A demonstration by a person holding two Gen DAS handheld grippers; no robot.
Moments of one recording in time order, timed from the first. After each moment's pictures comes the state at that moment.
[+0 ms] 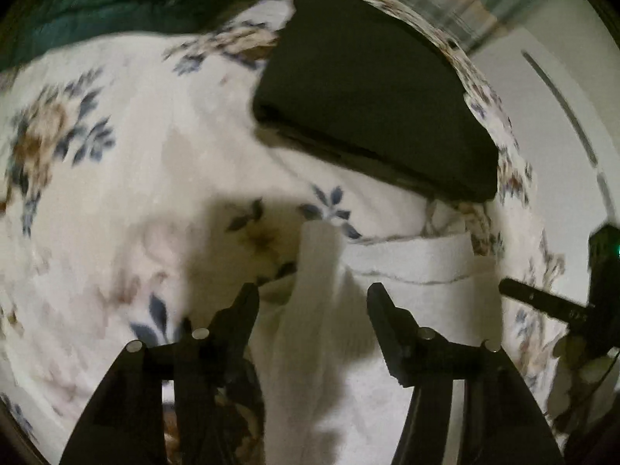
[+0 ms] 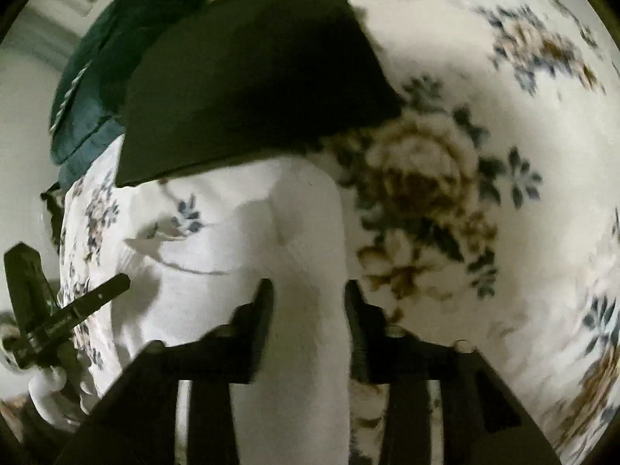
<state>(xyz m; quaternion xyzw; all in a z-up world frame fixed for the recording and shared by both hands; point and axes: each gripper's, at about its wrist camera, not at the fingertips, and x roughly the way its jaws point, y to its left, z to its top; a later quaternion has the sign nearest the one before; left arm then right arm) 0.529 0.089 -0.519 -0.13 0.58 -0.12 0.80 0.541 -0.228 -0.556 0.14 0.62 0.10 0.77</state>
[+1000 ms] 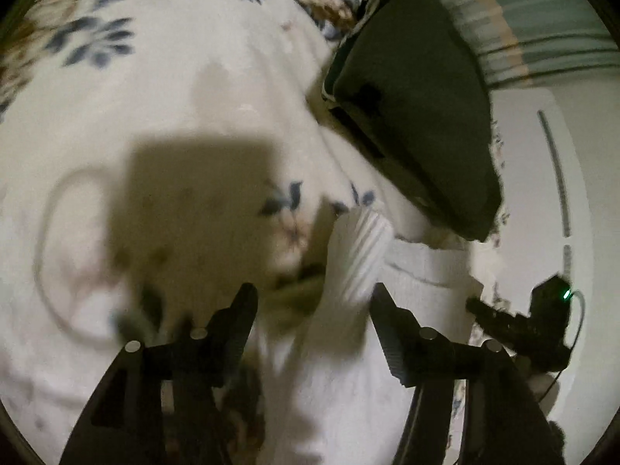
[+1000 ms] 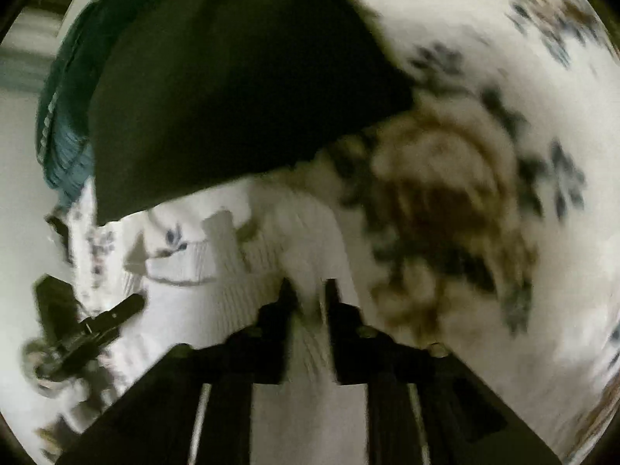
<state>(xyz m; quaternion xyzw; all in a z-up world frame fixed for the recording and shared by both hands) 0.550 0.149 -0.562 -0.32 0.61 -0.12 0.72 0.581 -0.249 -0.589 0.23 0.66 0.09 0.71</state>
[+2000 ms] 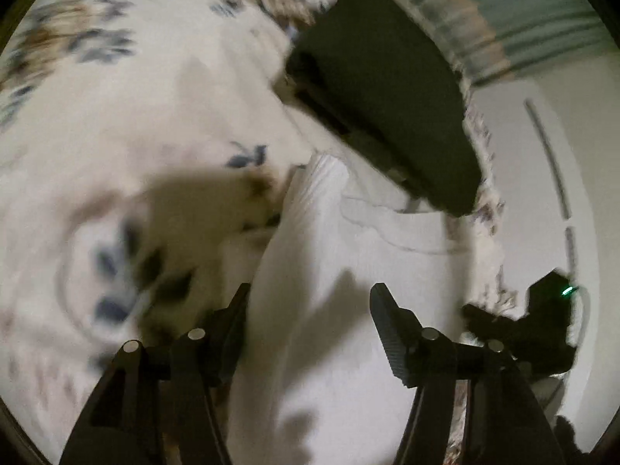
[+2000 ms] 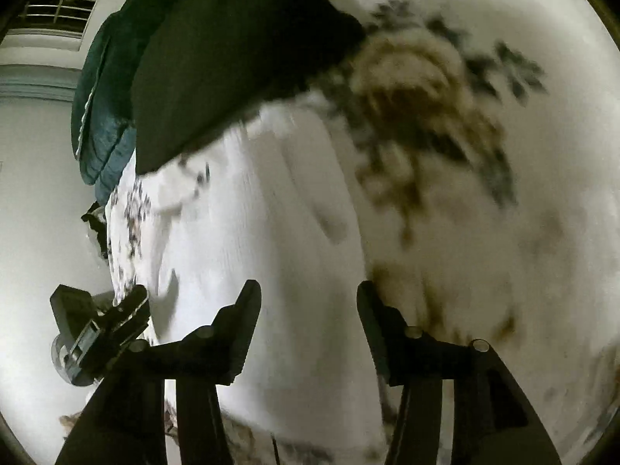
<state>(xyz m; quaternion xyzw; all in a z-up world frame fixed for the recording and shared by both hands) 0.543 0.107 -0.567 -0.27 0.60 -0.12 0.74 0.510 -0.259 -0.588 0.27 0.65 0.13 0.70</state>
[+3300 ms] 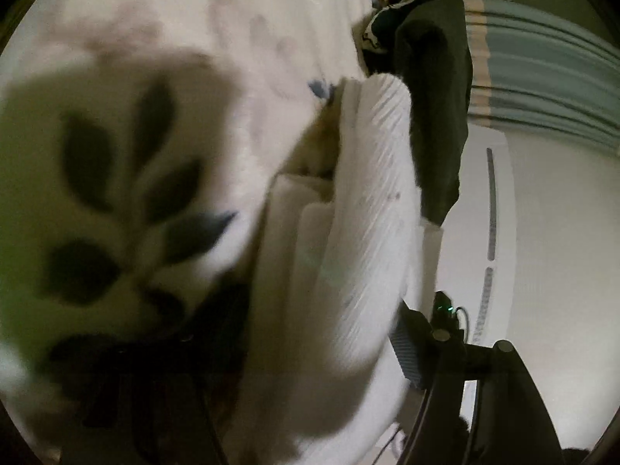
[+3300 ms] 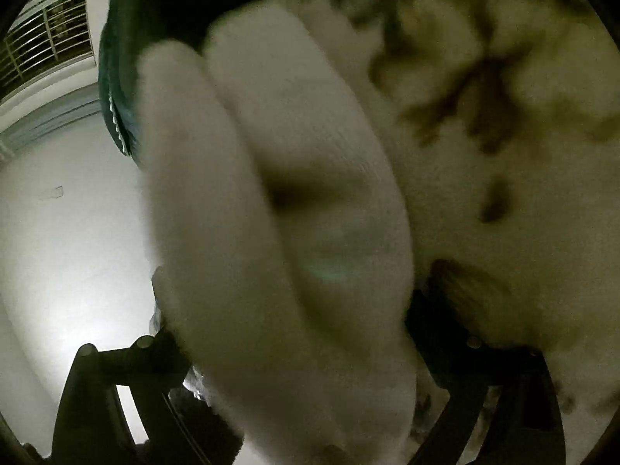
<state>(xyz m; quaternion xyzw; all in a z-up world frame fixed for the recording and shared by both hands) 0.513 0.160 -0.635 -0.49 0.57 -0.19 0.63 0.533 -0.237 -0.702 0.44 0.68 0.25 0.53</state>
